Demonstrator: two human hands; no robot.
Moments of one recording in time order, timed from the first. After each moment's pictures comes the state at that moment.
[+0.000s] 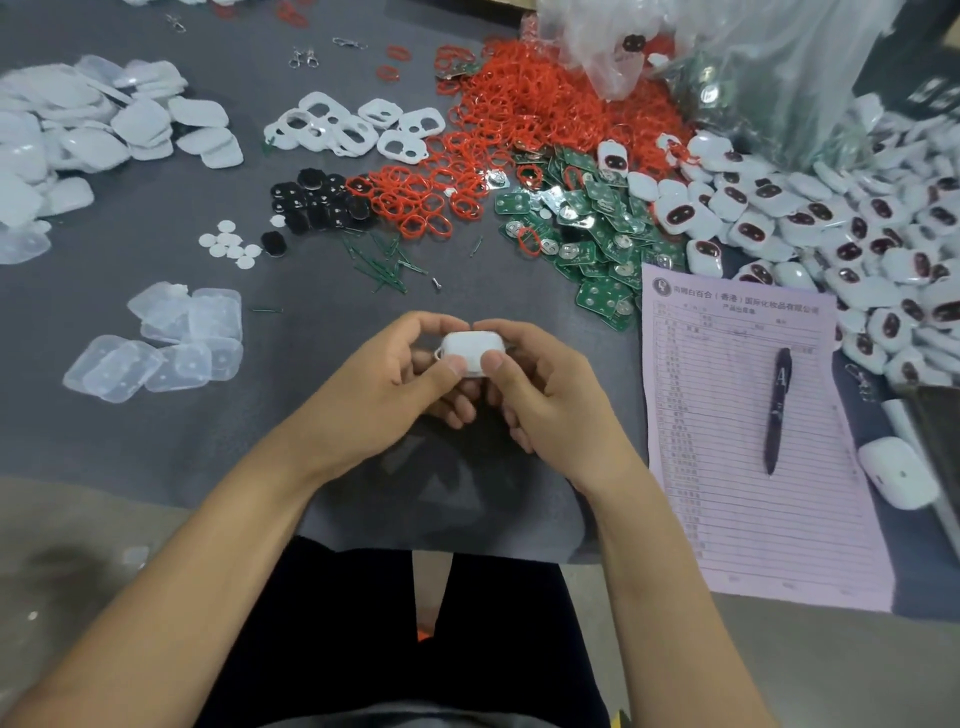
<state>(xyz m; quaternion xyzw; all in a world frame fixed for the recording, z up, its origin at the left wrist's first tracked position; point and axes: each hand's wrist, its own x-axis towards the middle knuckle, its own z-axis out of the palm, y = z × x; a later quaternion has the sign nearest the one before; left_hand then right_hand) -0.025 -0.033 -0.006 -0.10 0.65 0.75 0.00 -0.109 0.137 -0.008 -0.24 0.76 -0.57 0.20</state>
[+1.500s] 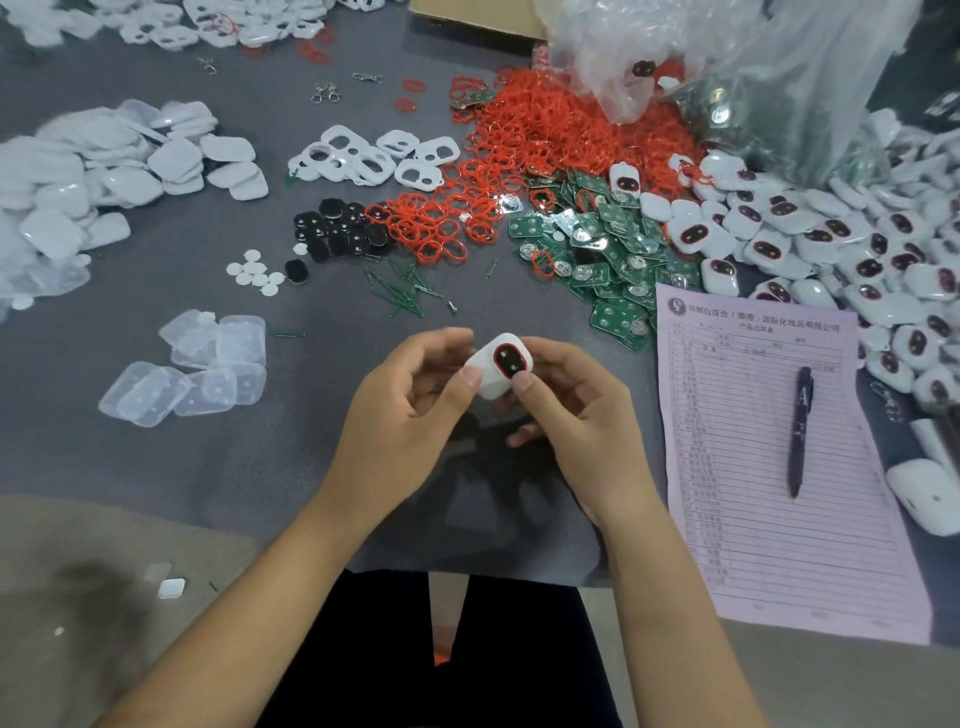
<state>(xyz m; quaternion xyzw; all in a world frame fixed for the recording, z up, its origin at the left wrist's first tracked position) -0.018 -0.018 -0.013 -0.14 0.73 0.64 -0.19 -0.100 0.139 -0.008 -0.18 0.65 -0.71 0.19</state>
